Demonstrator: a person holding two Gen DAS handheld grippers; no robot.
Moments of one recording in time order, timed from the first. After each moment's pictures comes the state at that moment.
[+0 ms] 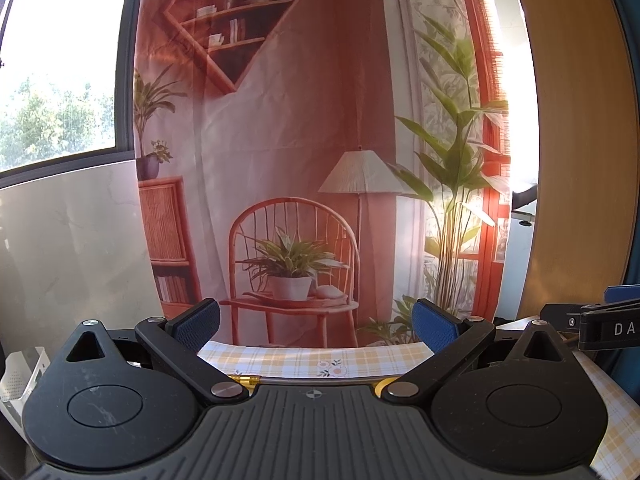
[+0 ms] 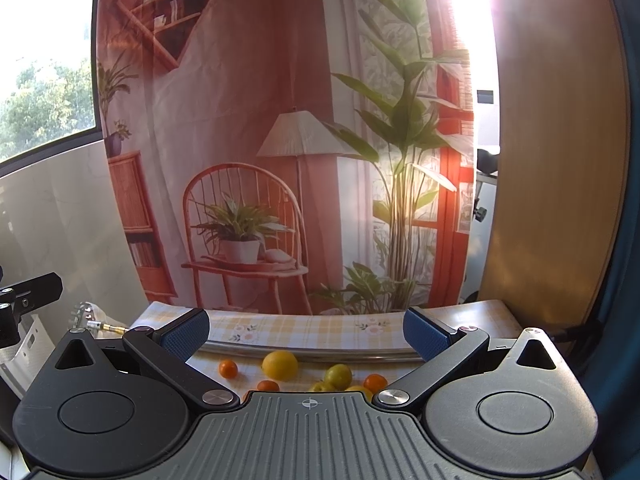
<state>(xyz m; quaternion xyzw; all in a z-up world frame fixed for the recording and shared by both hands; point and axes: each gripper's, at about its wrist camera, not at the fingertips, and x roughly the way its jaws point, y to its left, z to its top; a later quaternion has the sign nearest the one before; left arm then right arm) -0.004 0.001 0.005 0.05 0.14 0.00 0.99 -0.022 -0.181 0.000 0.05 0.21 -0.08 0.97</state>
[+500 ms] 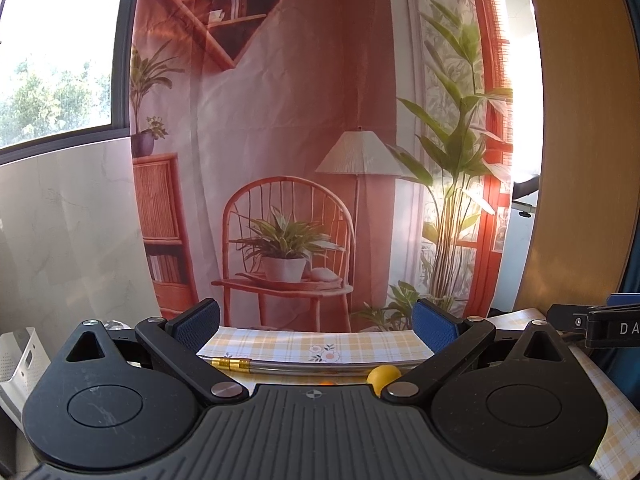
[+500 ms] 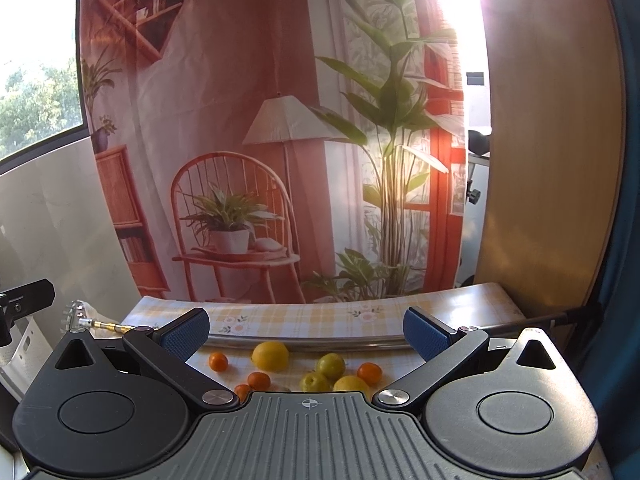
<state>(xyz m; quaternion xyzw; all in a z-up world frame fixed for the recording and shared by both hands) 0.008 0.003 -0.006 0.03 0.16 -0.01 0.99 -0.011 -0.196 -0.019 0.06 0.23 -0.09 0.97</state>
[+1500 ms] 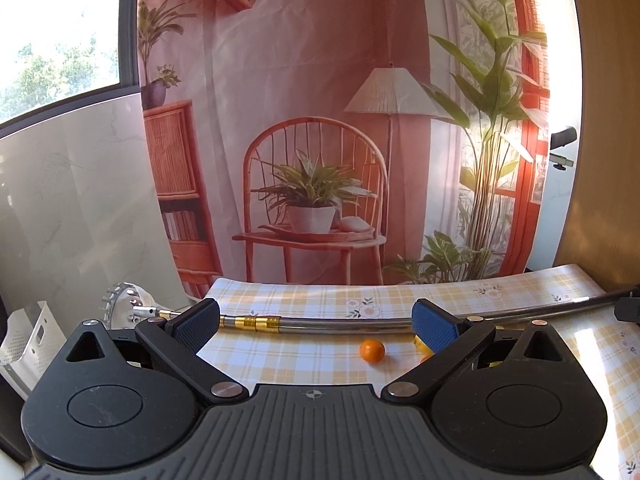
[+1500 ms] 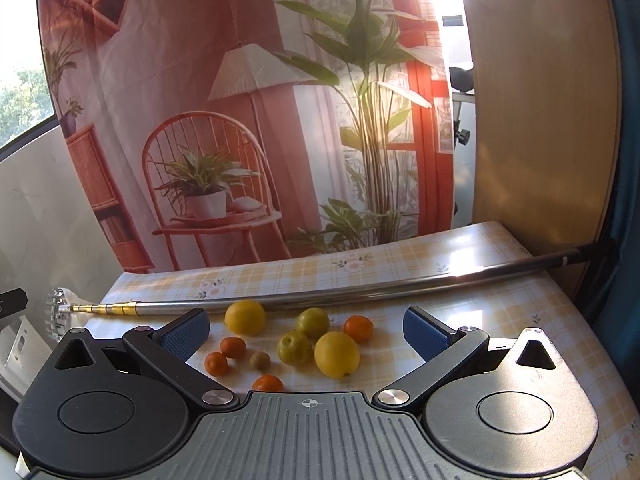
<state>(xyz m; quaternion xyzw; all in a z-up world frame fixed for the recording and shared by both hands) 0.075 0.034 -0.060 0.05 0.23 0.02 0.97 0.020 -0.235 -0.093 0.11 0.27 -0.11 0.95</state>
